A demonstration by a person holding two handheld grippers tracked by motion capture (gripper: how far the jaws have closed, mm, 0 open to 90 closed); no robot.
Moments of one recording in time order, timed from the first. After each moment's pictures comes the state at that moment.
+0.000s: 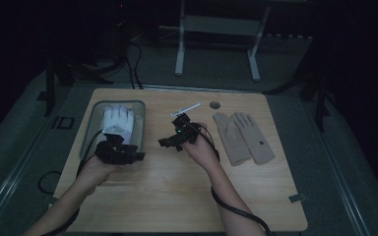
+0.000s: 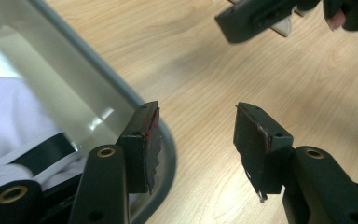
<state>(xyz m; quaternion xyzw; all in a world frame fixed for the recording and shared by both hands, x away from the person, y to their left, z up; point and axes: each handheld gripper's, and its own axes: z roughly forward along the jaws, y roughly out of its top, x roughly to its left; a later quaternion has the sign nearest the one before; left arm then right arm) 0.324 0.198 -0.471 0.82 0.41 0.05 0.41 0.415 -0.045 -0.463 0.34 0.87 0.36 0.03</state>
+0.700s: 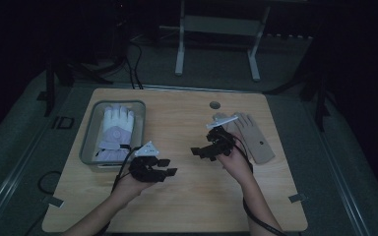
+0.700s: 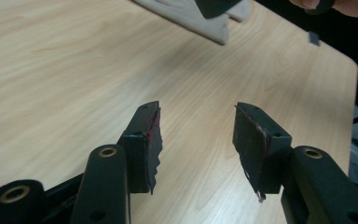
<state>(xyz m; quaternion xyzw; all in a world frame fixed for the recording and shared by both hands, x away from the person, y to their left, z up) 0.303 0.111 -0.518 0.81 0.33 0.03 0.48 0.389 -0.150 -0.472 0.35 0.86 0.37 0.07</state>
